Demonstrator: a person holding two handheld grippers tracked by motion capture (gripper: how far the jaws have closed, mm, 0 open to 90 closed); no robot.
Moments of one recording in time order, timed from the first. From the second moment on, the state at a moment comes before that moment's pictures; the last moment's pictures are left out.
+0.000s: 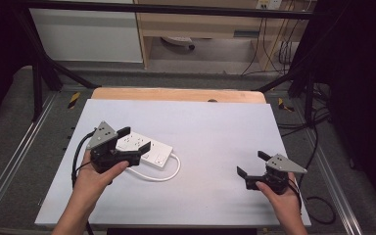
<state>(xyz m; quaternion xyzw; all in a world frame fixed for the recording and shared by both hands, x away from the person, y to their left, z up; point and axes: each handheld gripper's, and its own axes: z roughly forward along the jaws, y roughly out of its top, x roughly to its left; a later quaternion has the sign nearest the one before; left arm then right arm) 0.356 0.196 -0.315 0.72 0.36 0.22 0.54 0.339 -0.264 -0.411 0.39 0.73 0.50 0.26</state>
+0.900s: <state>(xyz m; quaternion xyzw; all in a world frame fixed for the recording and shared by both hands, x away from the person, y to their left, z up) 0.388 0.195 -0.337 0.74 0.39 0.23 0.50 0.339 -0.265 -0.411 0.39 0.73 0.50 0.26</state>
